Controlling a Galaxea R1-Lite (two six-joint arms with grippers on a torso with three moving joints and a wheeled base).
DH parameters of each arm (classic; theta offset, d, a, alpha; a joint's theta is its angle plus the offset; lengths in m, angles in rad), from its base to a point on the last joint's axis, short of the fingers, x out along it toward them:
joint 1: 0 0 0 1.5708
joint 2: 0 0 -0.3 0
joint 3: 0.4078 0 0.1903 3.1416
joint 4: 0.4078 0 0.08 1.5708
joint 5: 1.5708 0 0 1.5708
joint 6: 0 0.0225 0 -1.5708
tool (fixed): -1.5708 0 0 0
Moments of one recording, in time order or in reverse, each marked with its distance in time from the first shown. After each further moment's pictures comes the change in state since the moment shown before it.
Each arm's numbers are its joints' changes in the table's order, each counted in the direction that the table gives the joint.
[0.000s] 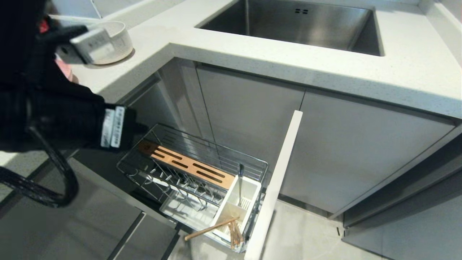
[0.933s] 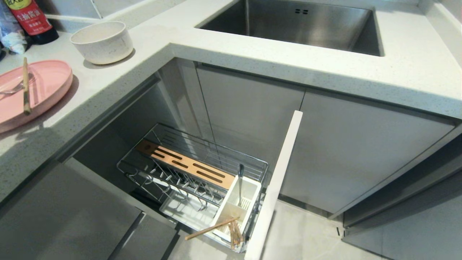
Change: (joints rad) left arm 0.500 0.131 0.219 -0.085 -0.001 -0.055; right arm 0.000 0.000 0.000 0.000 0.000 0.000
